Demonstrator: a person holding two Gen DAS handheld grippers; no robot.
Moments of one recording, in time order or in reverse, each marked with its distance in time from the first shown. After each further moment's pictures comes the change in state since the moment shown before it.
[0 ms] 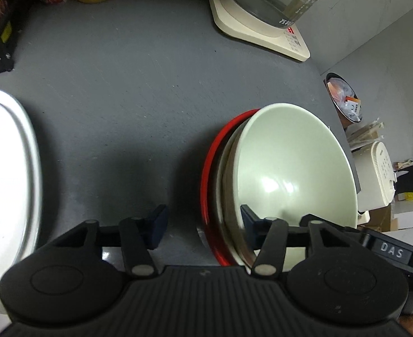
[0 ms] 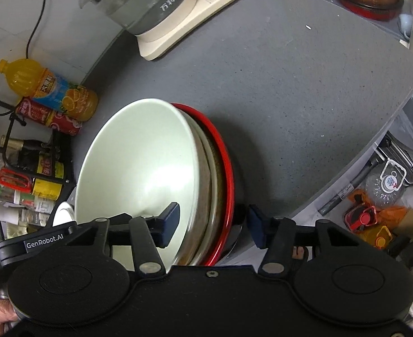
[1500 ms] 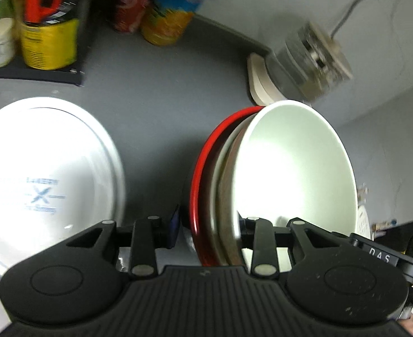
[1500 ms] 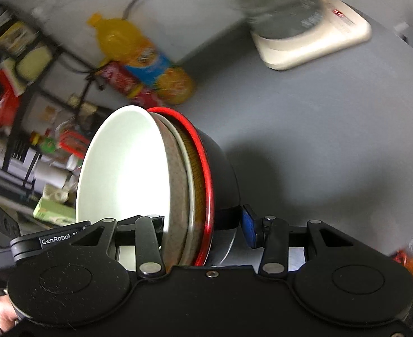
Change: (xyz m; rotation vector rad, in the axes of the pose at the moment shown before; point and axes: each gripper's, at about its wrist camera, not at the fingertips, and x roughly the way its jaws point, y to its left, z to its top) left arm -0.090 0.068 -0.004 -0.214 -0.192 -0.057; right arm -0.015 0.139 0.008 -0.321 0.010 0.168
